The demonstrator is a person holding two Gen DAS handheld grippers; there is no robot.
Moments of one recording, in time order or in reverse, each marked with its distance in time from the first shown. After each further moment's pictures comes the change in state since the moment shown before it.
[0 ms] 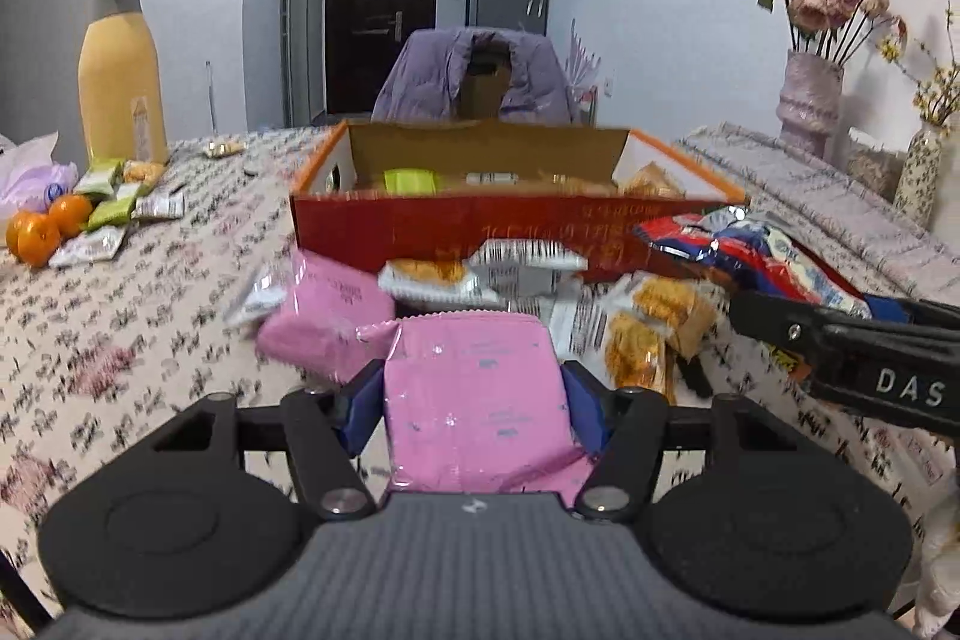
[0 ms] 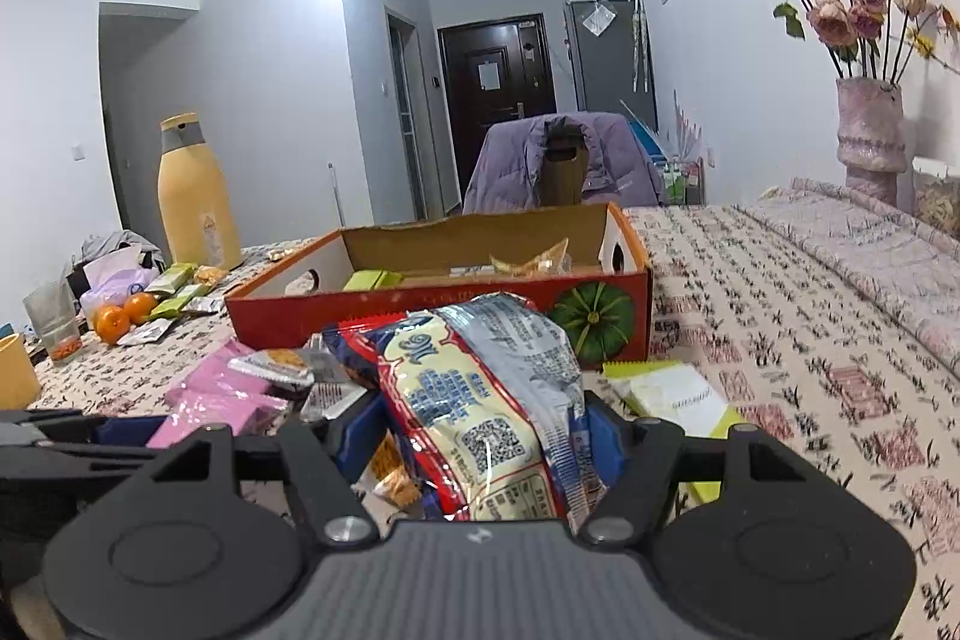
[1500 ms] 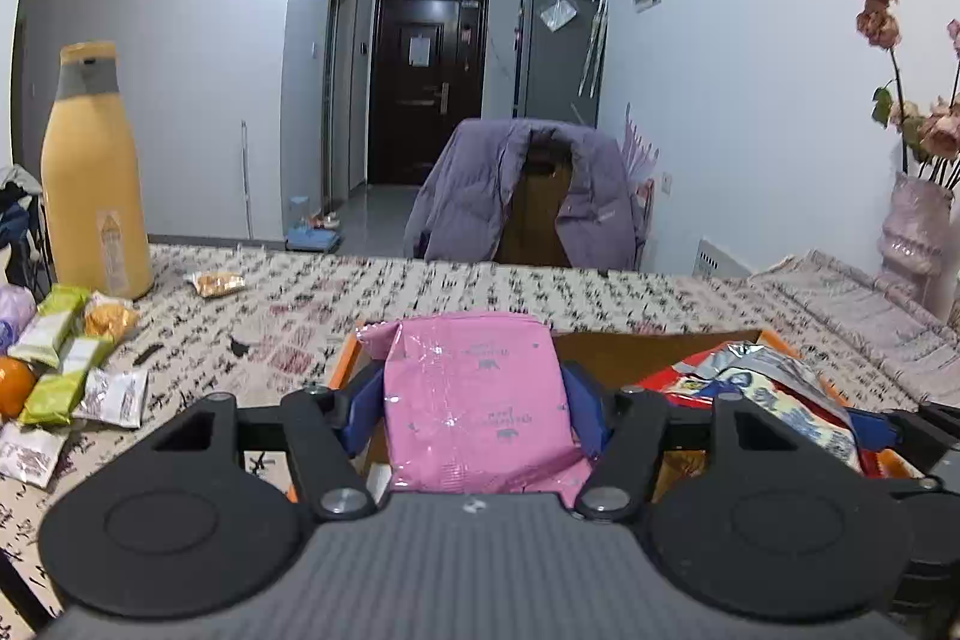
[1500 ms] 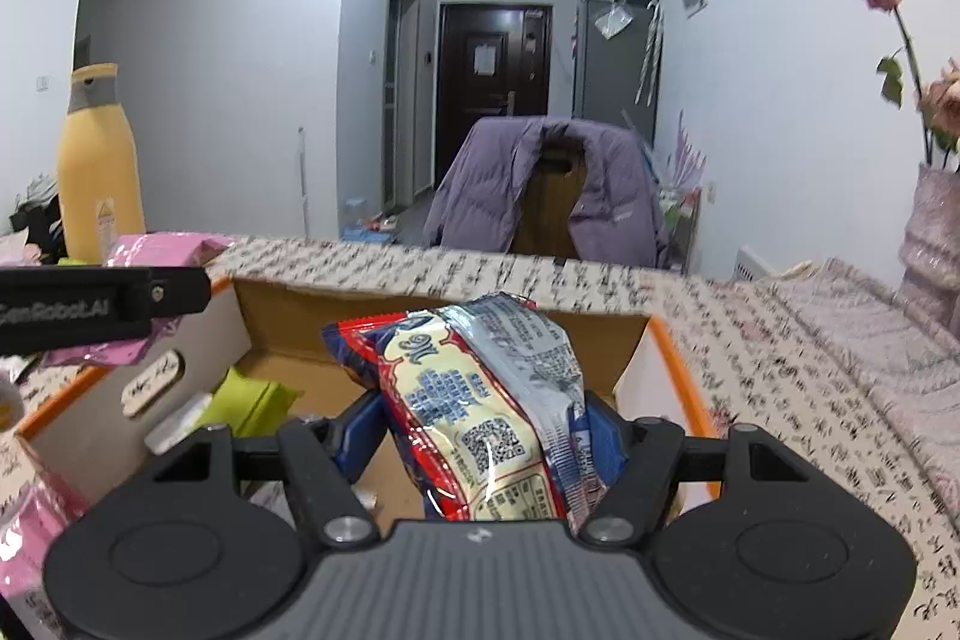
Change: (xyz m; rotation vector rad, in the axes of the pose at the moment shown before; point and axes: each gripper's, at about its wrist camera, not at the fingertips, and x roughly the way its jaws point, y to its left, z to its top) left arm 0.151 0.039 0.140 -0.063 -0.135 0.074; right arm 0.192 0.003 0.099 -0.130 0.069 -0.077
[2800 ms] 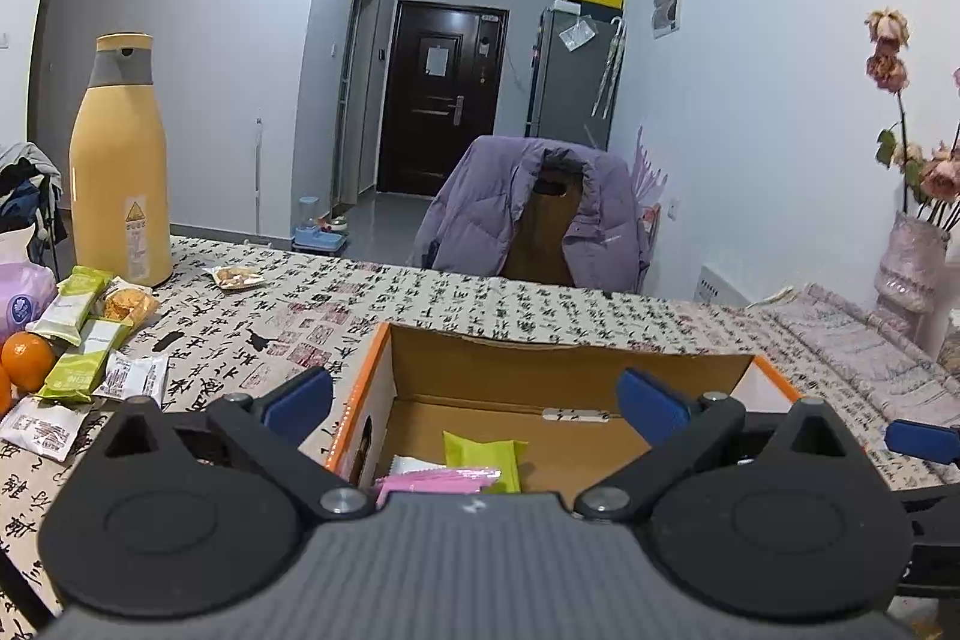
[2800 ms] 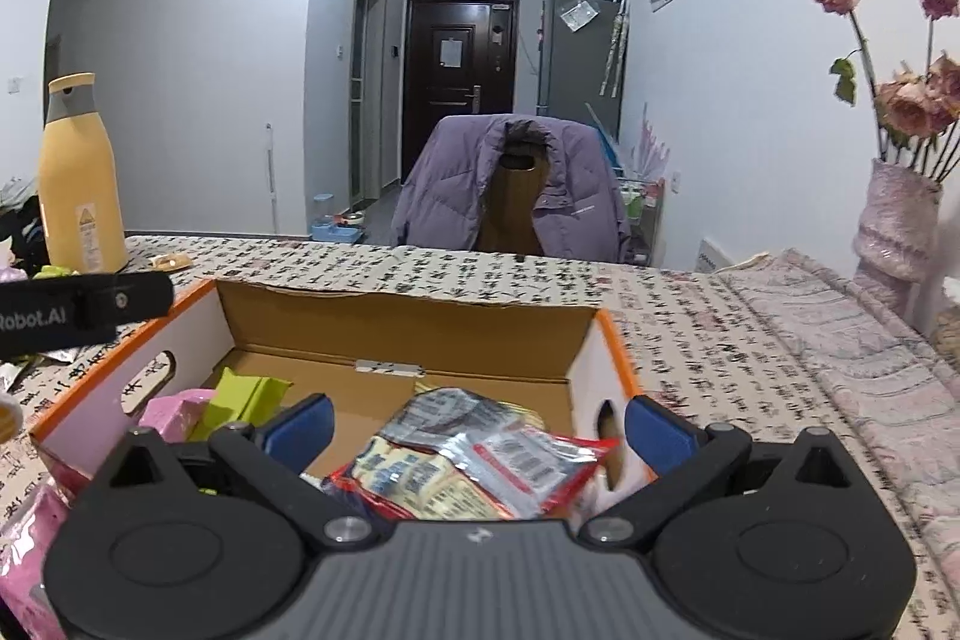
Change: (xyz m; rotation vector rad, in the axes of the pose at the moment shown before) left arm -0.034 0.009 0.003 -0.071 -0.045 0.002; right arm -0.042 -0.007 0.012 0.011 0.005 -0.107
